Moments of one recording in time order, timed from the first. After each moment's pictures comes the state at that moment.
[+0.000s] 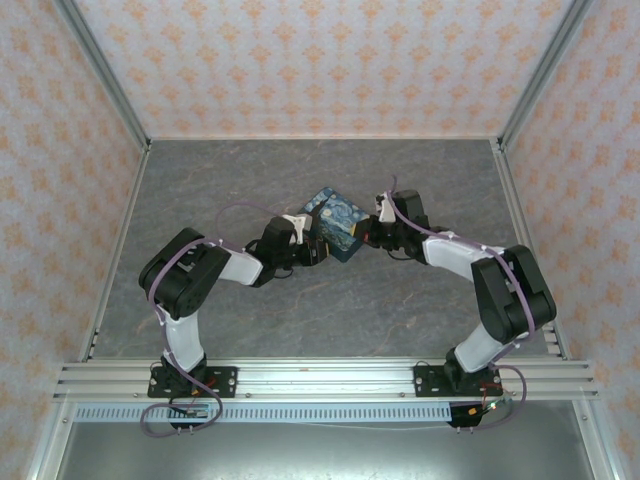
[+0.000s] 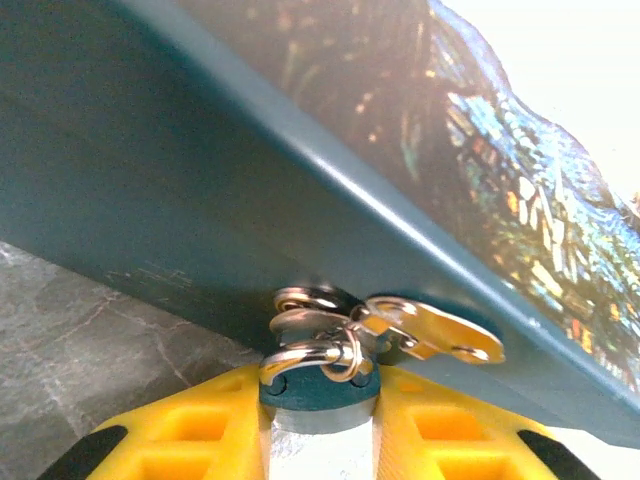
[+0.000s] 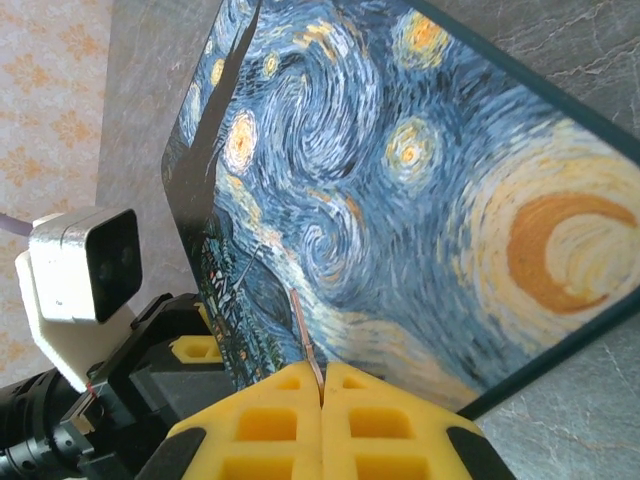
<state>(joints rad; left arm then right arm) -0.51 1.87 0.73 0.54 0.34 -0.65 0.36 1.60 0.83 0.06 -0.54 0.67</state>
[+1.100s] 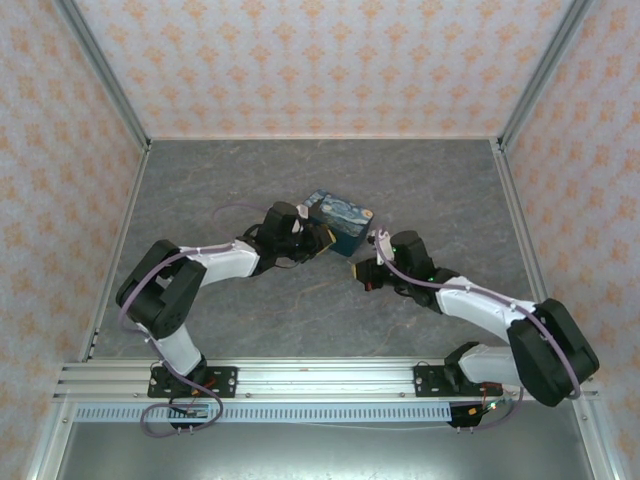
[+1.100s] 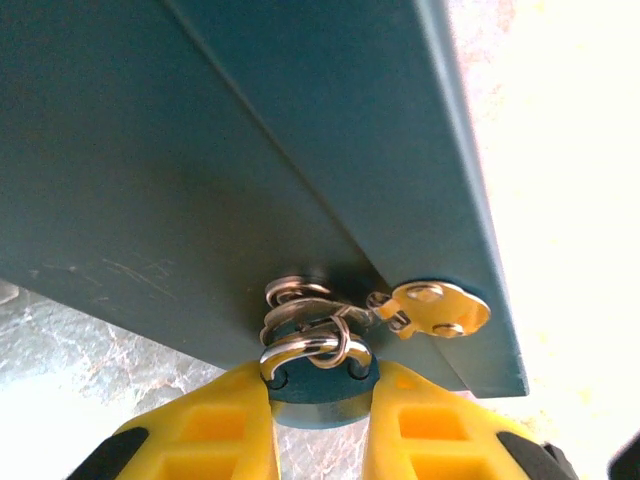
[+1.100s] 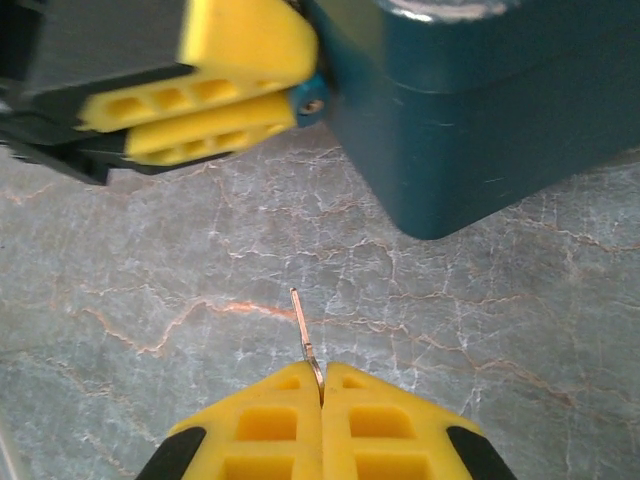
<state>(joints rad) -0.54 1.70 0.86 0.21 0.40 -1.12 0.55 1.25 0.49 0.08 -0.38 0.35</state>
